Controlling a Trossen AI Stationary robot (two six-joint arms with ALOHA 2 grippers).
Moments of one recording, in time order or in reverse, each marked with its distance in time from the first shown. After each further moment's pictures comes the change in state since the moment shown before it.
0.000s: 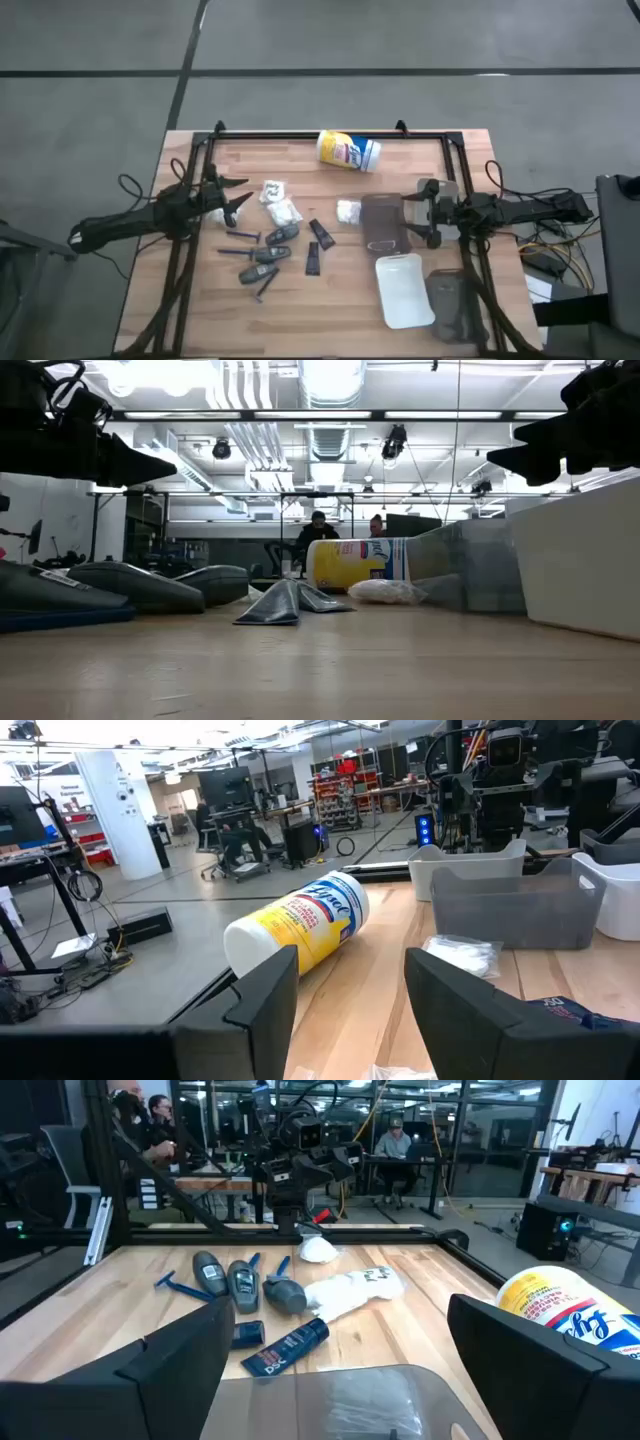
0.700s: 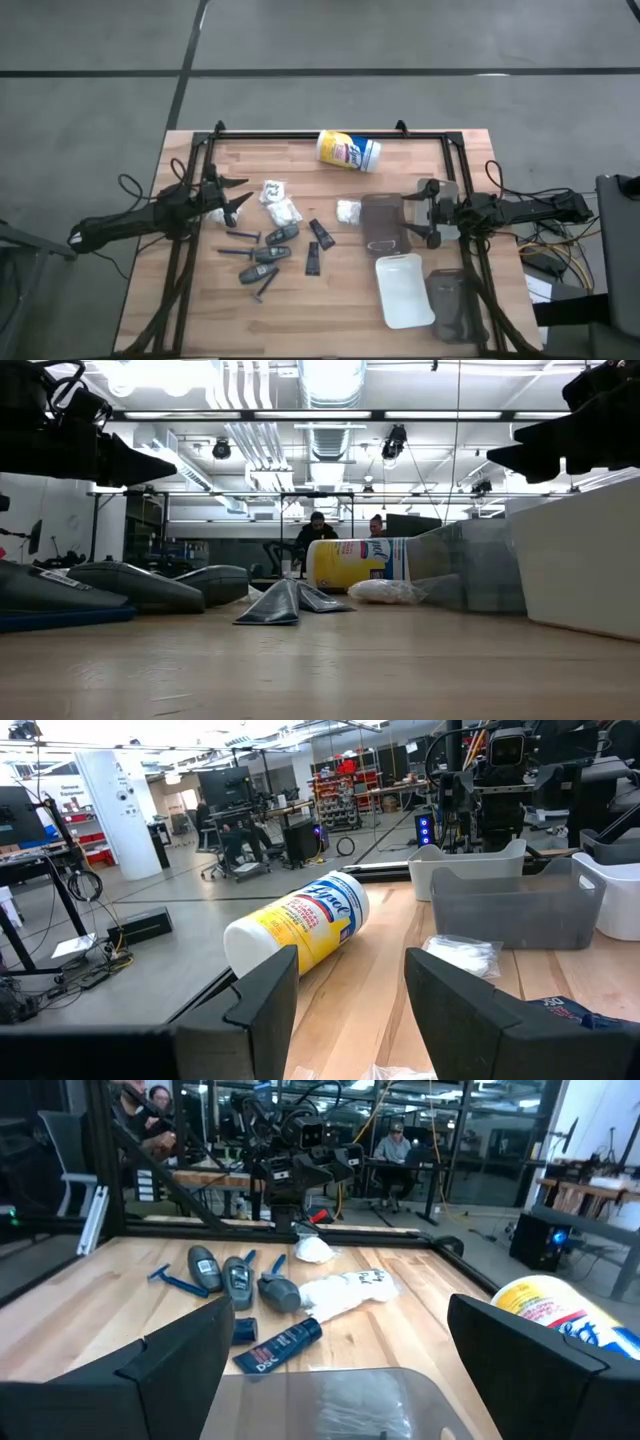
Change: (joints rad) left arm 0.000 0.000 0.000 0.000 0.000 0.000; right arm 0.000 0.000 0.000 0.000 0.000 -0.038
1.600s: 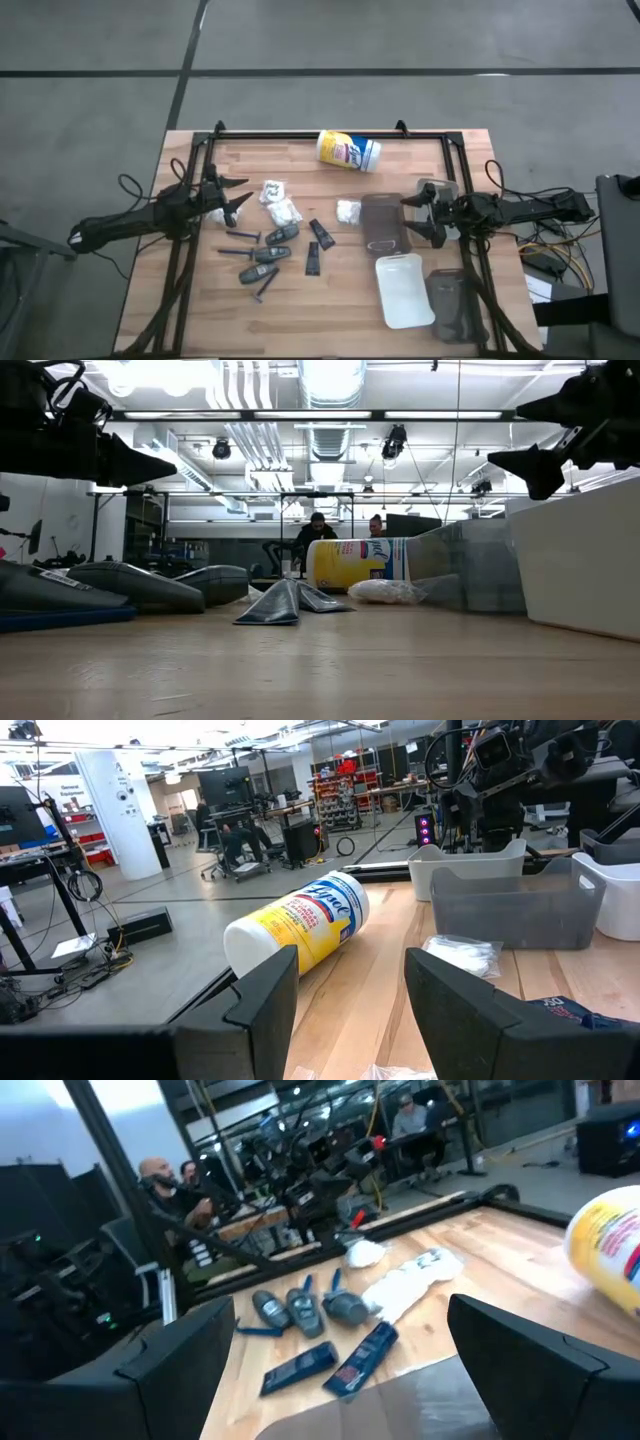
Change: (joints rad) left arm 0.000 0.000 0.000 0.000 0.000 0.000; right arm 0.000 0.033 0.000 0.060 -0.040 0.400
